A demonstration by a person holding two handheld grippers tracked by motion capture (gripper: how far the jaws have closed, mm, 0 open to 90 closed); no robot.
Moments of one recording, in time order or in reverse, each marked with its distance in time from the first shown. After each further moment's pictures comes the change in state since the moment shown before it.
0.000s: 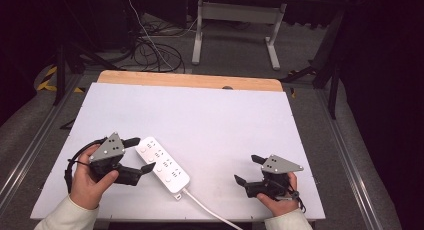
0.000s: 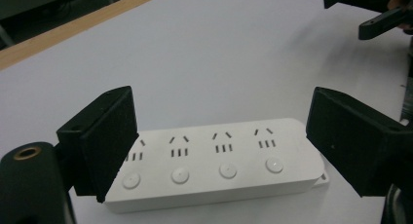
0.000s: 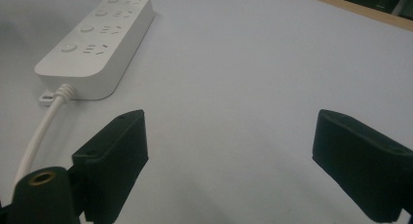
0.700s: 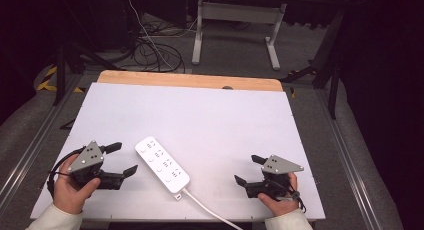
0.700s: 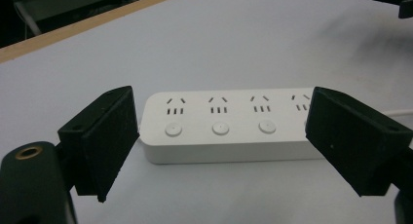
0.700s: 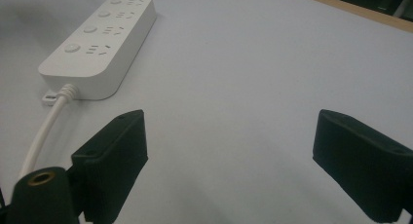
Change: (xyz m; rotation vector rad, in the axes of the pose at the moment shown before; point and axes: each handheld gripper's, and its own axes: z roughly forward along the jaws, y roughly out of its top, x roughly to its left) left arm 0.018 -0.050 -0.022 -0.054 0.070 -0.031; right arm 0.000 0.000 -0.001 -0.002 0.006 -0.005
